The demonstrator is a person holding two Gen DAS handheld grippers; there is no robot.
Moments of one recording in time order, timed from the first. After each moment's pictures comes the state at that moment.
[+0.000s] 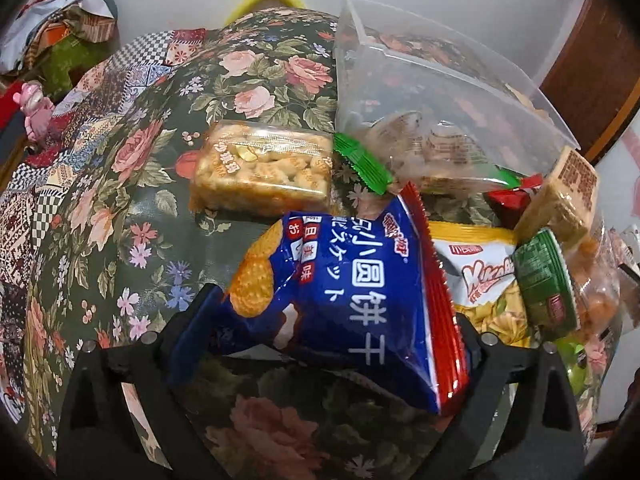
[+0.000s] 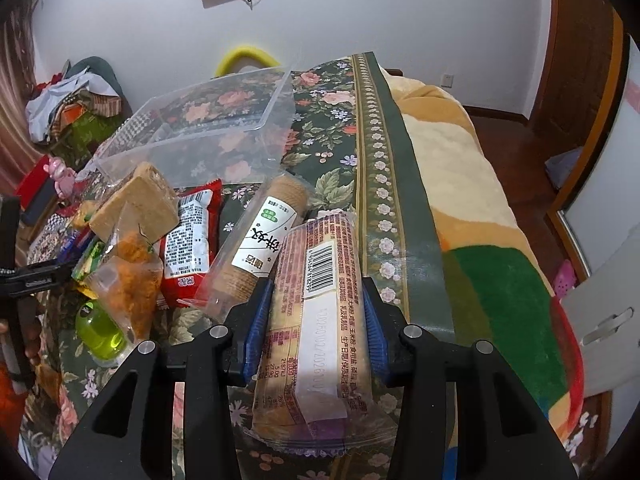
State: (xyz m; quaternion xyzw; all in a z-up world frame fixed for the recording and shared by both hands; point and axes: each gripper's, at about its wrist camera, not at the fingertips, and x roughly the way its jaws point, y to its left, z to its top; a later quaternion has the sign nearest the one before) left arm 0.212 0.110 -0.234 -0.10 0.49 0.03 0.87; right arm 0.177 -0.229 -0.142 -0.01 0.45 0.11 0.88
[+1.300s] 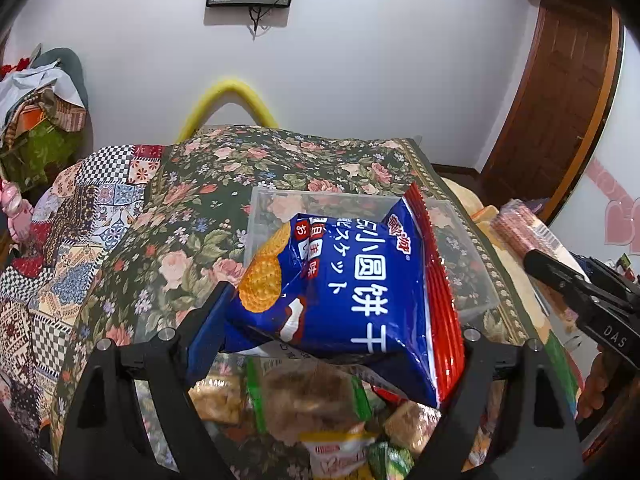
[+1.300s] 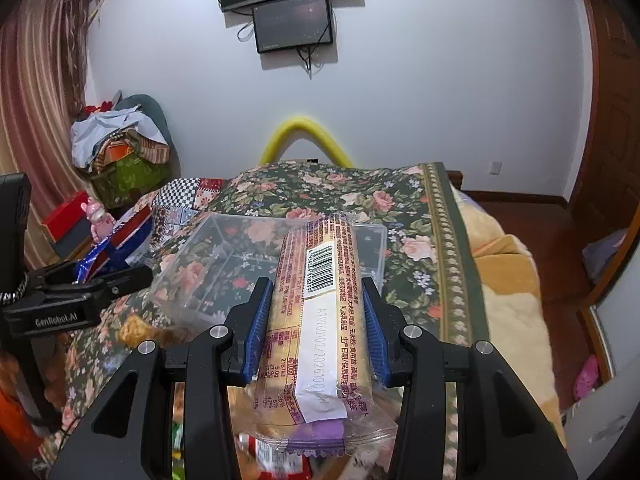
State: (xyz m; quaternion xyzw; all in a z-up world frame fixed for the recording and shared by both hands) left arm 0.297 0.071 -0.101 -0.08 0.36 -0.03 0.93; right arm 0.266 -0.148 -0.073 -0.02 0.34 0.19 0.92
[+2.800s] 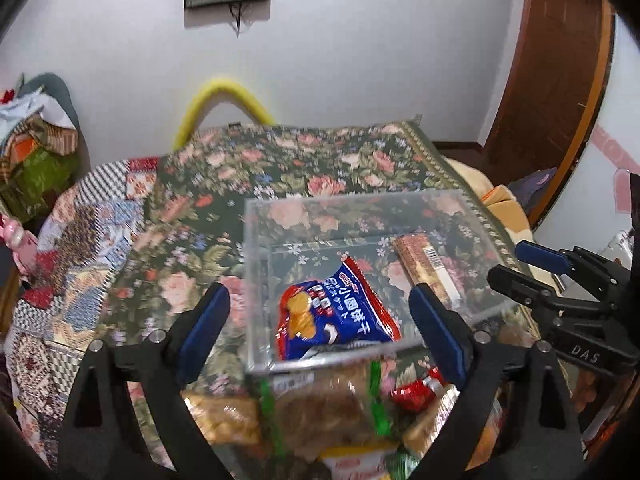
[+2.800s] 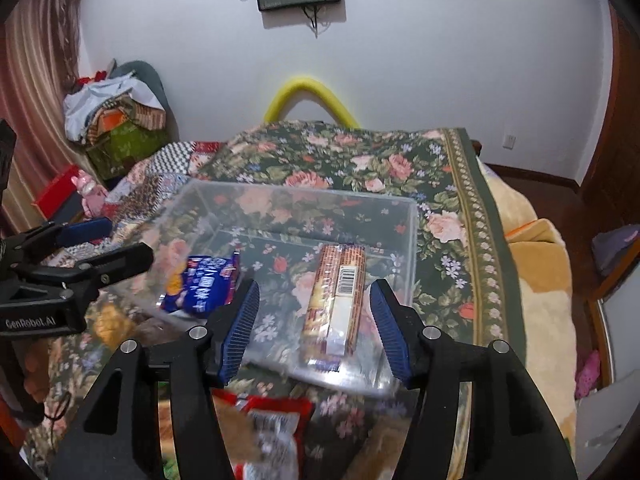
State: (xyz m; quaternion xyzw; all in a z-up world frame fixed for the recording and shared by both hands) left arm 0.310 0.066 -0.089 -0.03 0.38 -0.03 0.92; right arm 0.290 -0.136 -0.088 -0.04 0.39 0.20 0.90
